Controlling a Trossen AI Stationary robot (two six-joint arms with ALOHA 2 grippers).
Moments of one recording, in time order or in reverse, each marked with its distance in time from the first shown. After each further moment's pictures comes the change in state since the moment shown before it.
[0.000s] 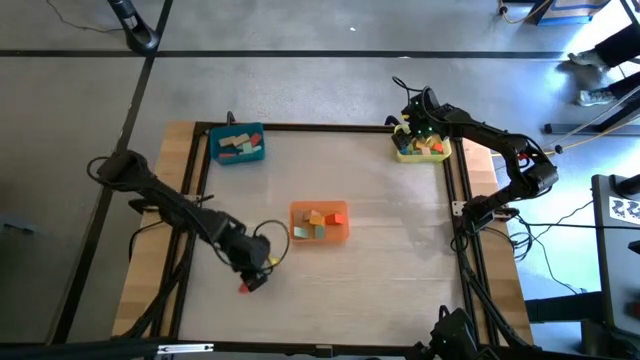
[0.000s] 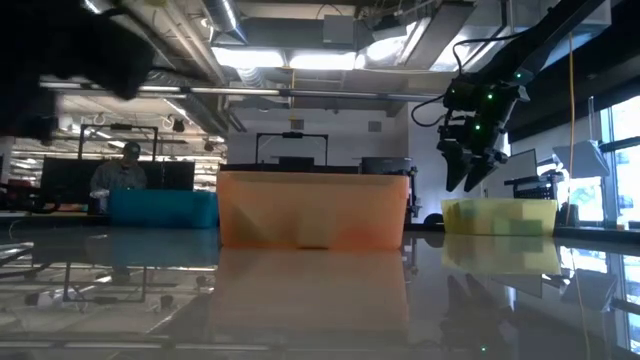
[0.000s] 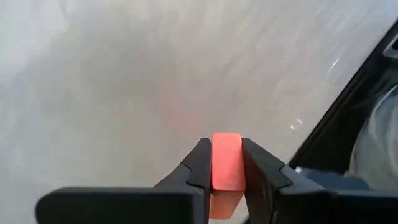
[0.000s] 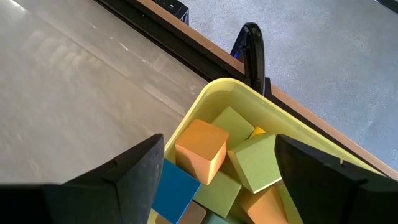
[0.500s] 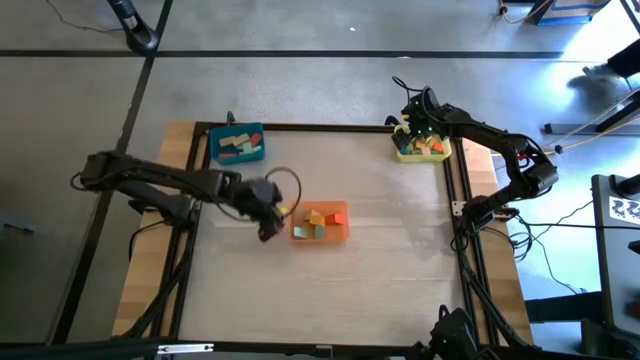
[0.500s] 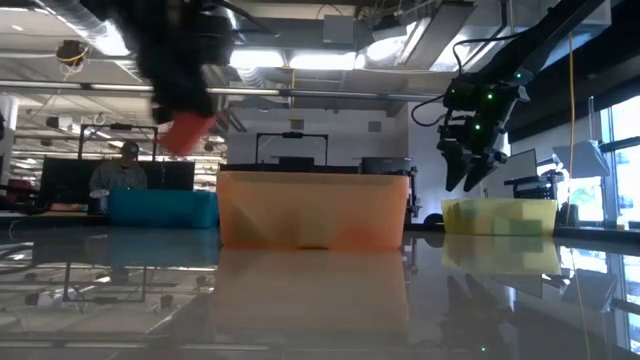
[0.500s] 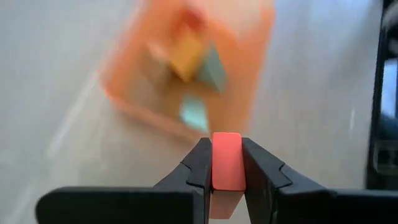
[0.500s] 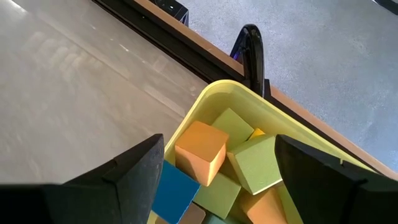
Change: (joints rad) left arm 0.431 -0.188 0.001 0.061 -0.163 0.637; right arm 0.000 0.000 0.000 0.004 0.000 0.000
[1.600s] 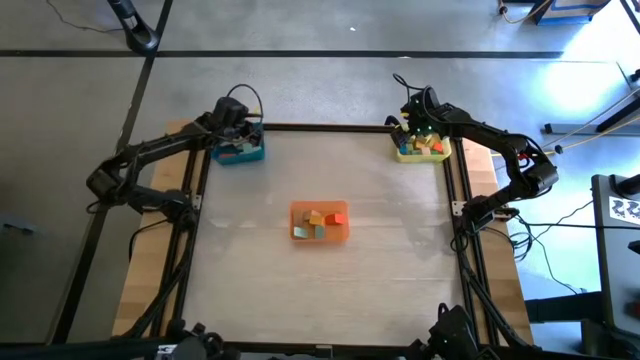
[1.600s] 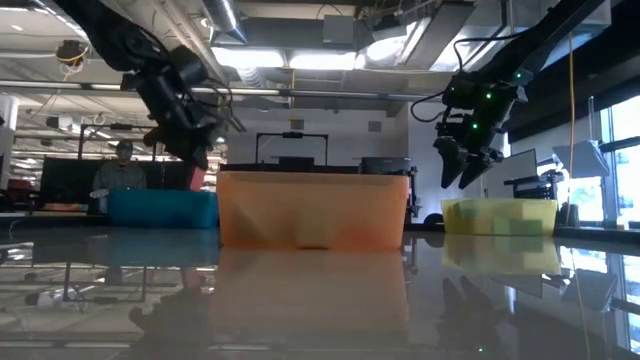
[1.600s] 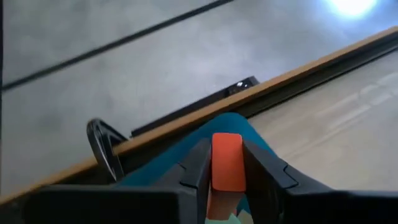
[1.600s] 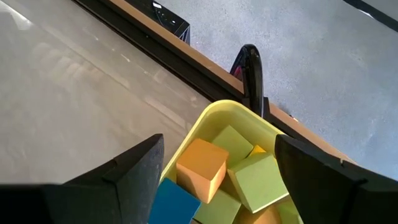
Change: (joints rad) left arm 0.959 0.064 -0.077 0.289 -0.302 0.486; right arm 0.000 0.000 0.000 0.053 -0.008 -0.006
